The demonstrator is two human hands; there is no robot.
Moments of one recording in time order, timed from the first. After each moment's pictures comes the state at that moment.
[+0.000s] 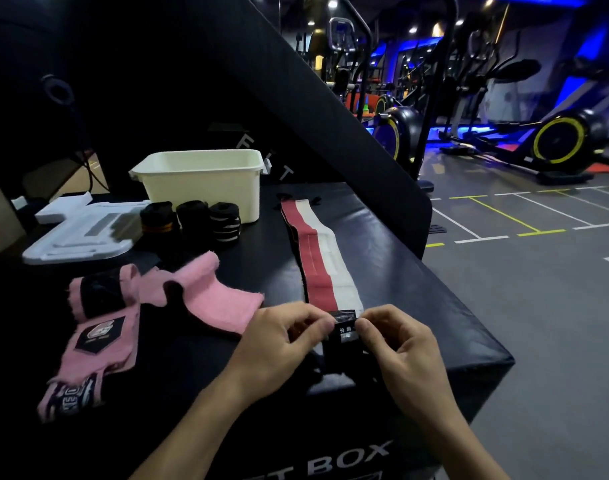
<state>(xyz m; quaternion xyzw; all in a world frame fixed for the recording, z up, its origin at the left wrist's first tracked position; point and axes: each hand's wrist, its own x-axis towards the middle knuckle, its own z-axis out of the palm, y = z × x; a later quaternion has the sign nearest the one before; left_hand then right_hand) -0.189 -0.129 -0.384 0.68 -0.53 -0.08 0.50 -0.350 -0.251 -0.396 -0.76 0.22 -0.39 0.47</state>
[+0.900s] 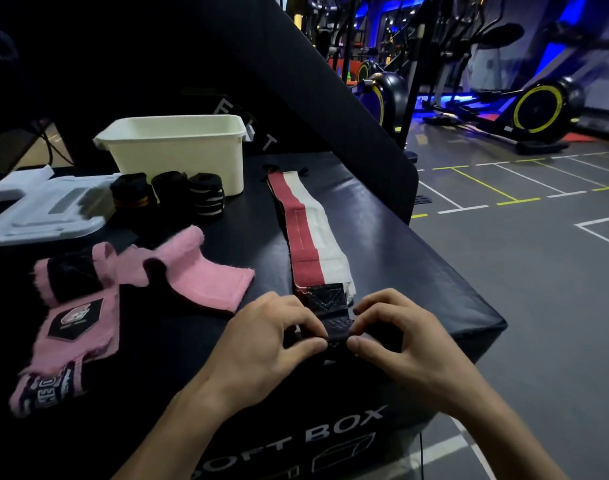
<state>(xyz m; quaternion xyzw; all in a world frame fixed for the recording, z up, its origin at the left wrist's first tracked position) -0.194 -0.099 -0.384 0.72 -0.60 -0.05 0.35 -0.376 -0.250 -0.384 -0.89 0.19 -0.24 0.34</state>
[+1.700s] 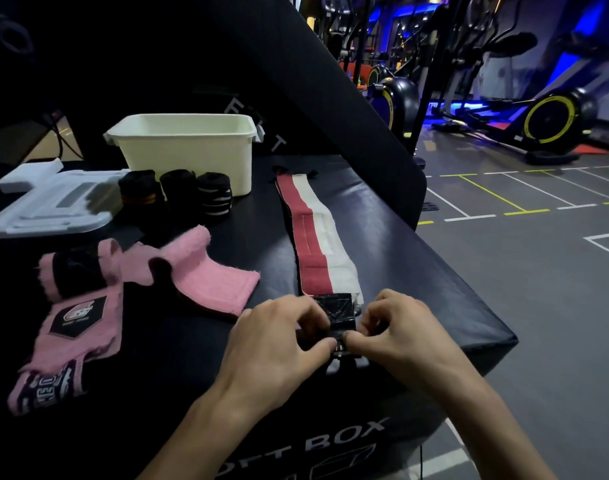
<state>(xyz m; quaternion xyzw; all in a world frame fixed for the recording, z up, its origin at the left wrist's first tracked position) -0.212 -0.106 -0.372 0.79 -0.50 -0.03 0.35 -0.342 -0.253 -0.366 -0.90 0.32 -0.15 0.26</state>
